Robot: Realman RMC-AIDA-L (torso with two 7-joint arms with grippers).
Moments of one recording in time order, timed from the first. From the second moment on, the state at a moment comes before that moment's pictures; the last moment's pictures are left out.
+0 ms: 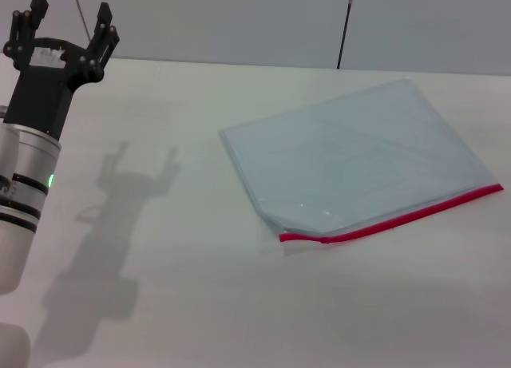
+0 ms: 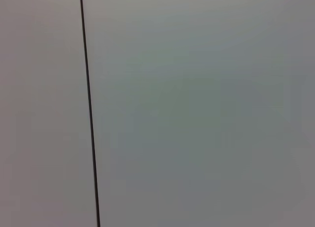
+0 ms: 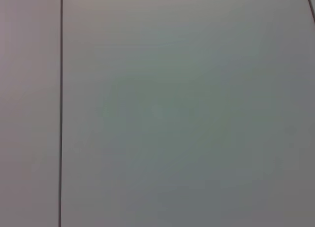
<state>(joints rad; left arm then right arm) -0.43 -2.03 2.33 0.43 2.15 -1.30 -2.99 0.52 2.04 -0.04 0.11 1.83 1.48 -2.91</state>
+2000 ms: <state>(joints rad) -0.36 -2.01 2.17 1.59 2.85 0.81 -2.52 0.51 2.03 -0.04 0.11 1.83 1.46 -2.91</state>
